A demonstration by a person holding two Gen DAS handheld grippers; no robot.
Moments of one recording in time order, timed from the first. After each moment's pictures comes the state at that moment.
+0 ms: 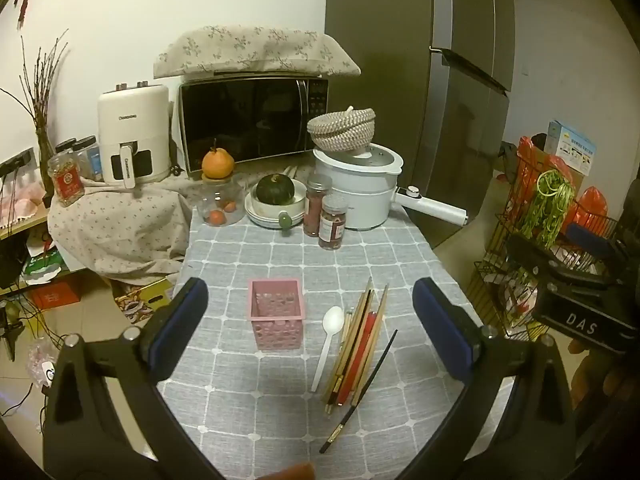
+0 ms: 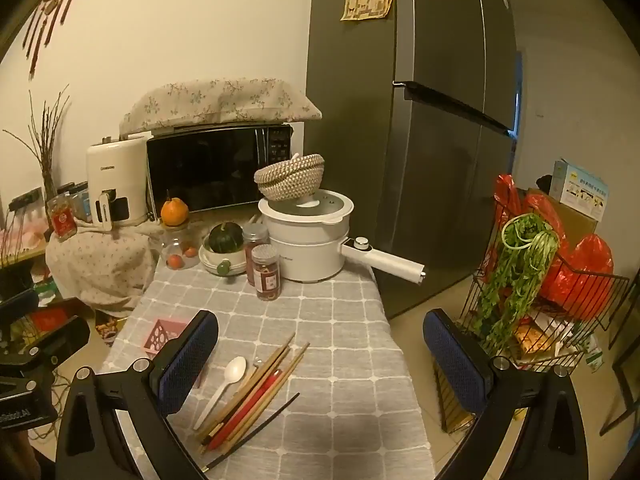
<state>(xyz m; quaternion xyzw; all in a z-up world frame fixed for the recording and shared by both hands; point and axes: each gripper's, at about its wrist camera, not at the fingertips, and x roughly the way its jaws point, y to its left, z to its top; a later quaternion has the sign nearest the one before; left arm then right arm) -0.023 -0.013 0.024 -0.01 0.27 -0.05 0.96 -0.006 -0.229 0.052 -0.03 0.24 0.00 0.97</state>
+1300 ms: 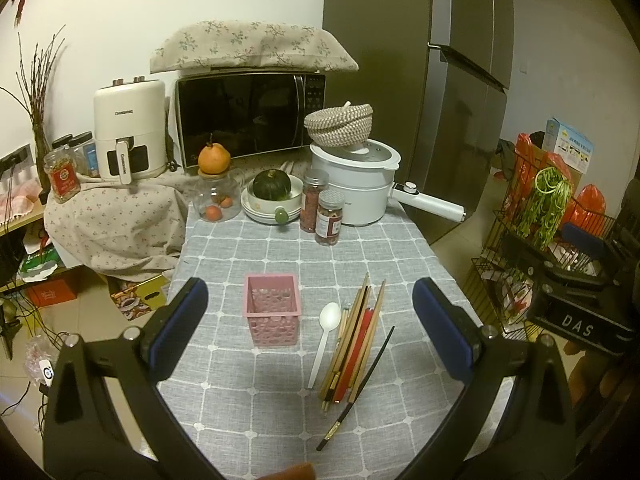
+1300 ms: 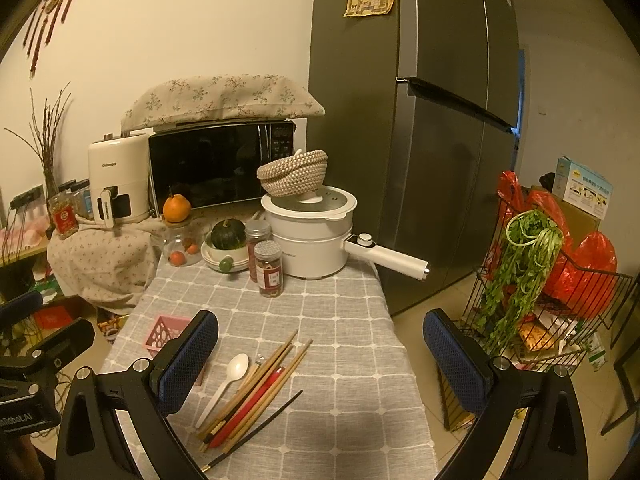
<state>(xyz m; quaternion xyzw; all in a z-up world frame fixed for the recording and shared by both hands) -0.022 -0.016 0.022 -0.01 0.28 -0.05 0.96 -0.003 -0.228 0.047 -0.03 0.25 0.00 0.97</state>
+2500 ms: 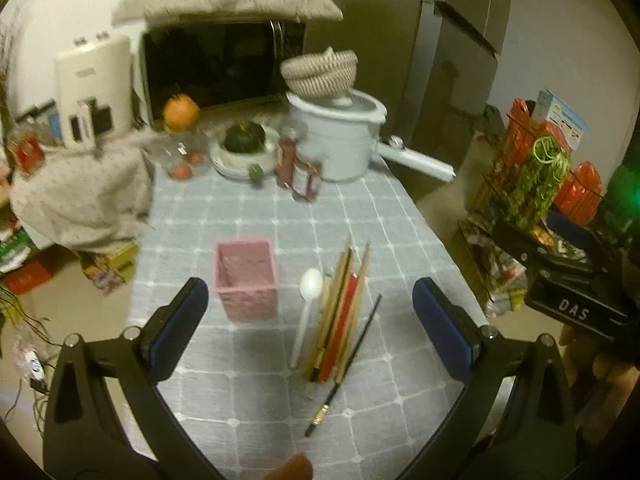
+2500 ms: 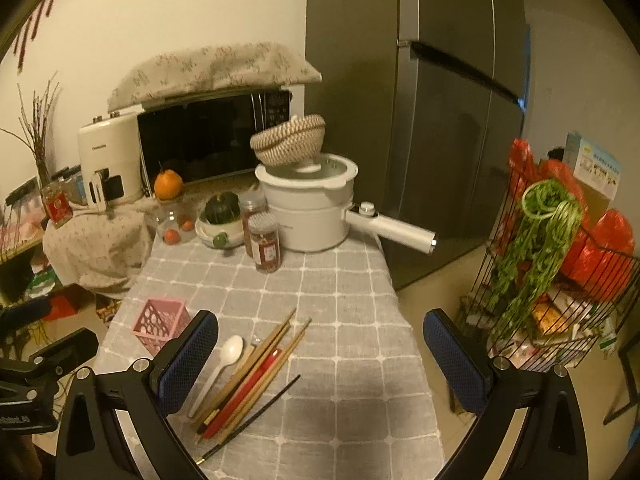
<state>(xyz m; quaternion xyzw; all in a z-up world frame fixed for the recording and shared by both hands) 0.026 -0.014 -0.005 -0.03 0.38 -0.11 0.92 0.027 -0.240 0.023 -0.04 0.32 -0.01 0.95</state>
